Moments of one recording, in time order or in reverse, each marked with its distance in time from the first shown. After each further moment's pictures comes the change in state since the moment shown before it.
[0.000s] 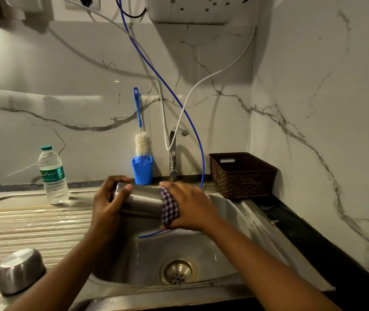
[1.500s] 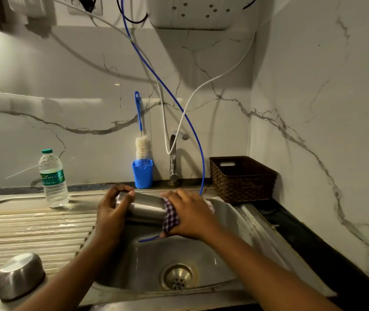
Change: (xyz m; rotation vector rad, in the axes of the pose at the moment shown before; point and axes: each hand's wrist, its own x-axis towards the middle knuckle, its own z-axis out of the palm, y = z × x) left_hand -0.005 -0.009 0.010 -0.007 0.069 -0.124; right_hand -0.003 -0.011 -0.002 -0.052 -0.069 0.063
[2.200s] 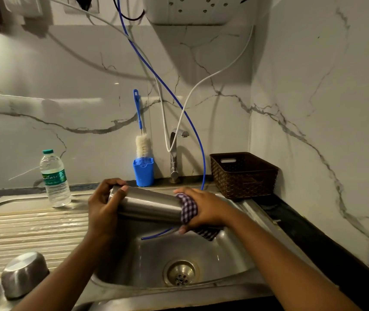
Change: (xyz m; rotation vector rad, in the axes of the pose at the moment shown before) left_hand 0.013 -0.002 -0.019 -0.030 0.023 0.121; right_hand -0.004 0.039 -0.017 0.341 -0.233 0.069
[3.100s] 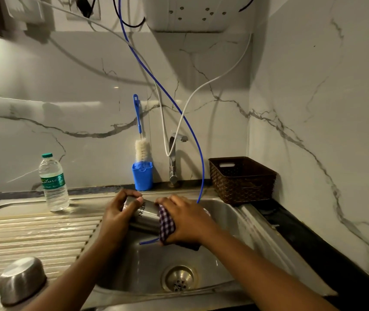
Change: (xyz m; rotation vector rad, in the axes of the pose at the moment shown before) left_hand -0.014 0.011 0.017 0.076 -0.173 -0.207; right_hand 0.005 -0.040 0.027 -0.336 0.124 -0.121
